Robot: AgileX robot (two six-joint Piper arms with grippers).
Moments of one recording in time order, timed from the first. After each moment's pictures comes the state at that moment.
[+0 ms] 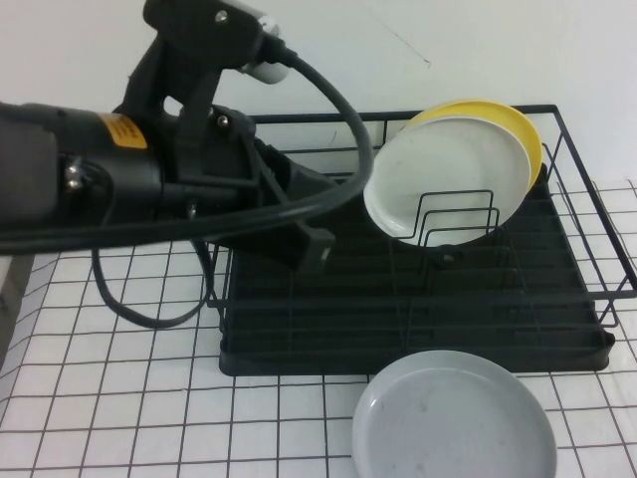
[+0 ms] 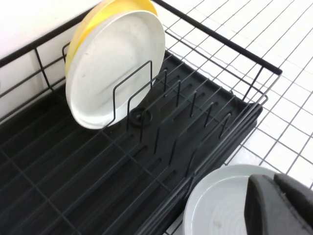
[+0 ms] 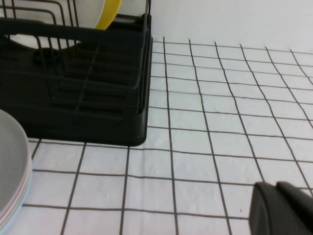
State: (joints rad) right arm -0.04 -0.01 0.02 0.04 0.41 -0.16; left arm -0.59 1.23 -1.22 -0.44 0.65 0.37
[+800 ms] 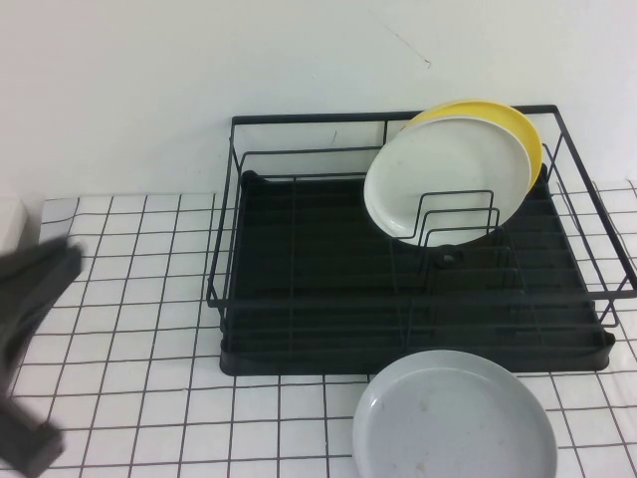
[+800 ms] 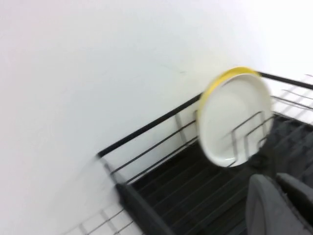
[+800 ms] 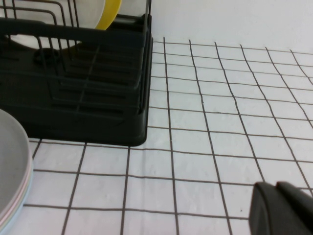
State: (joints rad) right arm -0.04 -0.01 0.02 0.04 0.41 -0.16; left arm -0.49 0.58 -0.66 -0.22 0.29 0.38
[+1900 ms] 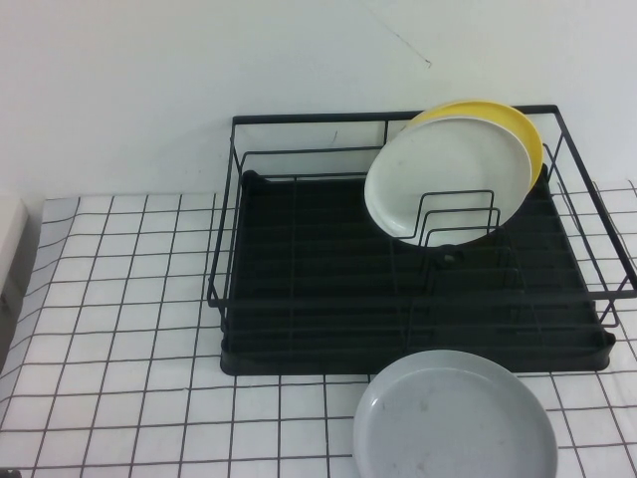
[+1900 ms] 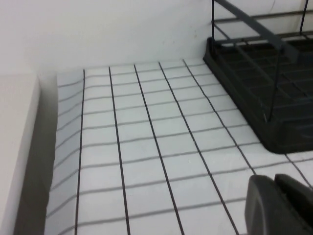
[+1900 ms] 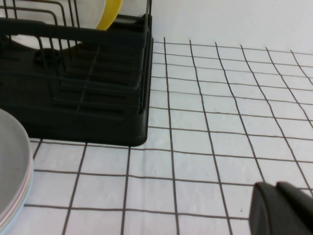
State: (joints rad) right arm -0.04 -0.01 0.02 0.04 0.41 -0.16; left arm -0.14 0.01 0.02 -0.11 0.28 0.04
